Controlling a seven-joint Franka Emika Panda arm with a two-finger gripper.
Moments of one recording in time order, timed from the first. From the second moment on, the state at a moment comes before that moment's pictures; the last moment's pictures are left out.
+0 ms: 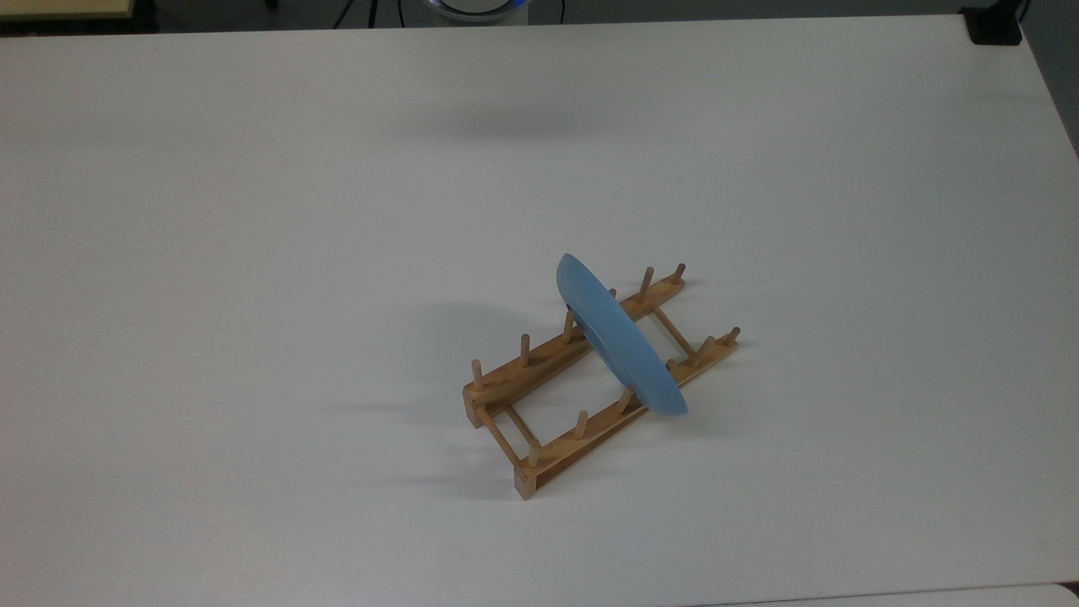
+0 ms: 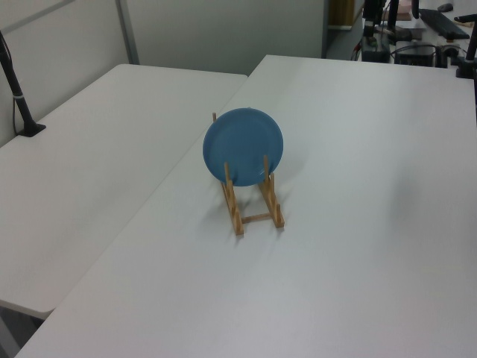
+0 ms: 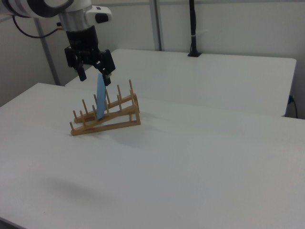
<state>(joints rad) -0.01 -0.07 -0.06 -1.59 0.00 1.57 -0.10</state>
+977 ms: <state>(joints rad) -0.01 -0.07 -0.06 -1.59 0.00 1.57 -0.16</state>
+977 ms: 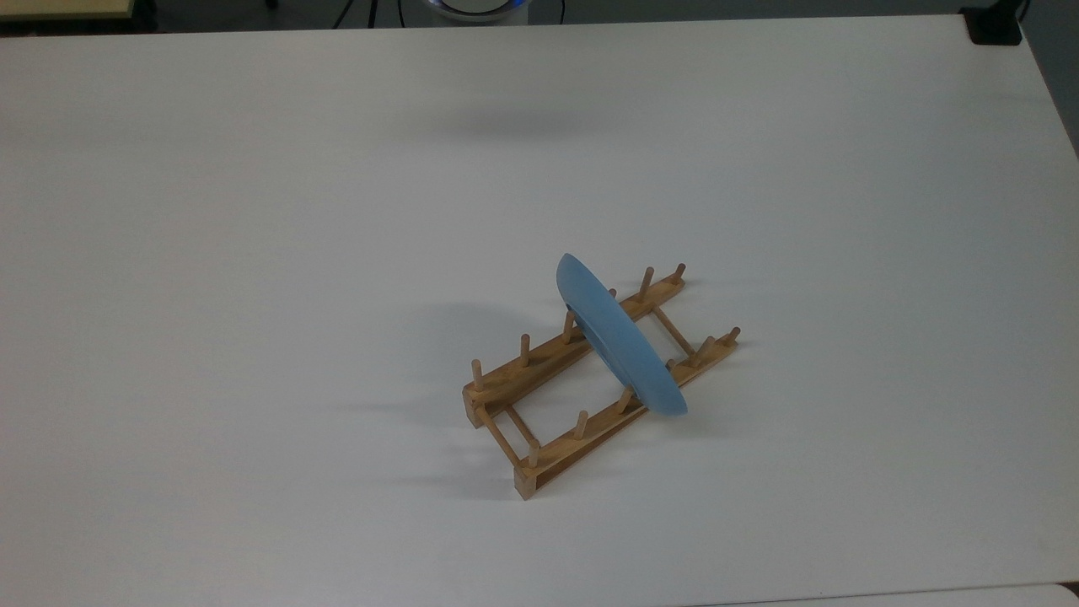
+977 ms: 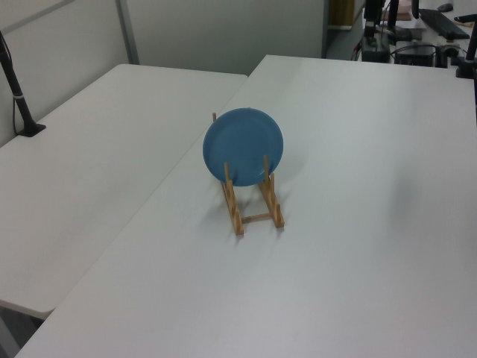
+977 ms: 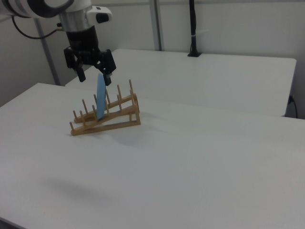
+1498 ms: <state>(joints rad) -0.01 -0.07 -0.07 -1.59 0.00 1.56 -0.31</state>
